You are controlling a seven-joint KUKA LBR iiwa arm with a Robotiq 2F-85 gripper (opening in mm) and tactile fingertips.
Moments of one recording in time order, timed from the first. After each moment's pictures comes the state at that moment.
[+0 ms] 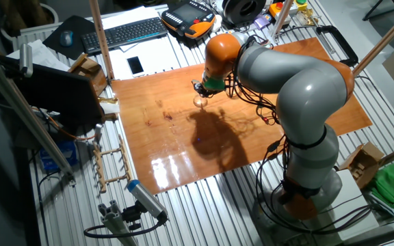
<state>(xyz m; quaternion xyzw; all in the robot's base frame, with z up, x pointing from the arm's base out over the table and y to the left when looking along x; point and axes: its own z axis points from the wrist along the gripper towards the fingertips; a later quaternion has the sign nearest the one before) 0.578 0.141 0.134 0.17 0.98 0.01 0.08</state>
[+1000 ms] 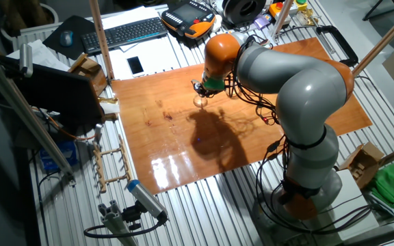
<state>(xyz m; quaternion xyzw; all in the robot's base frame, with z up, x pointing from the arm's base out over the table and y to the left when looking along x) 0.579 0.141 0.134 0.17 0.98 0.01 0.08</state>
